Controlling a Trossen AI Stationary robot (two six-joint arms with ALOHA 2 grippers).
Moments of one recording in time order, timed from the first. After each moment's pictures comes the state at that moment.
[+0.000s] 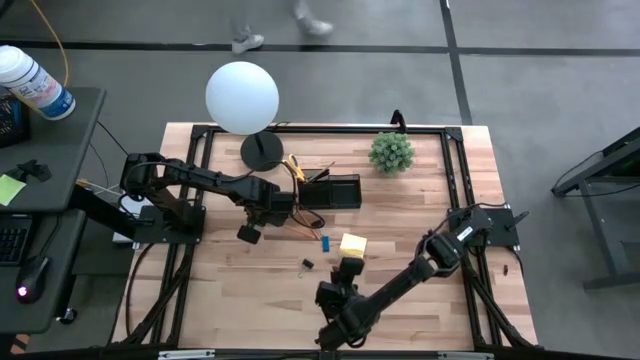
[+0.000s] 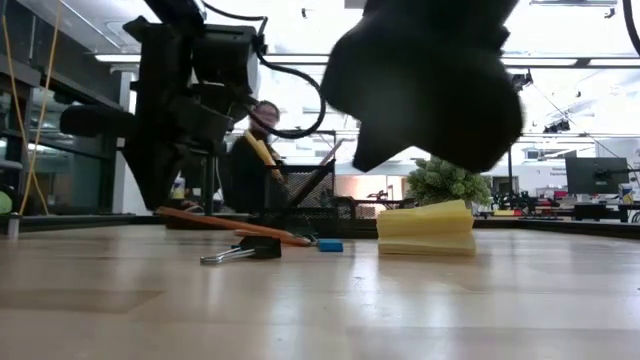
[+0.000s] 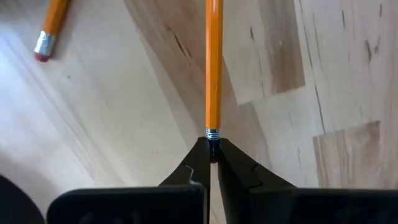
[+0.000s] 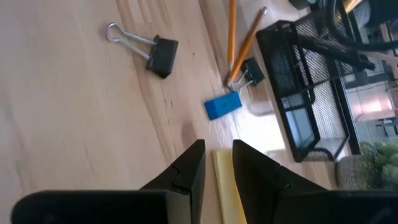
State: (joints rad) left arm 0.14 1.63 0.97 -0.96 -0.08 0.36; right arm 0.62 2.49 2.17 -1.47 0.86 0.91
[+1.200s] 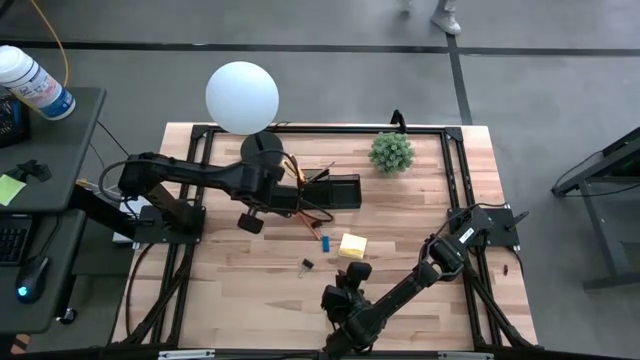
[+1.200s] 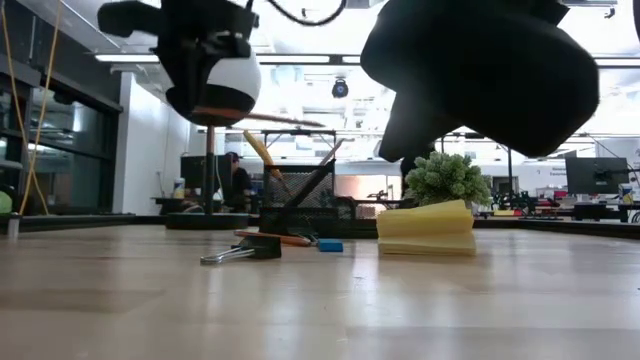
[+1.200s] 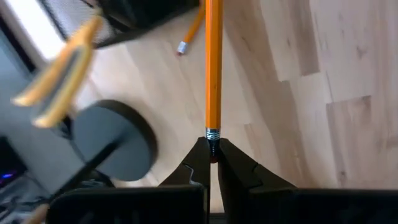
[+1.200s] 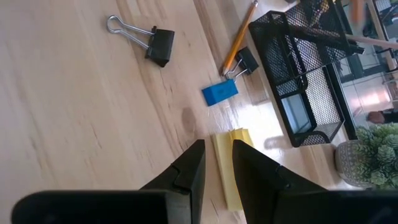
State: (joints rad) left arm 0.05 1.62 1.45 -1.42 -0.33 0.28; right arm 0.66 2.49 2.17 -1.54 0.87 1.04
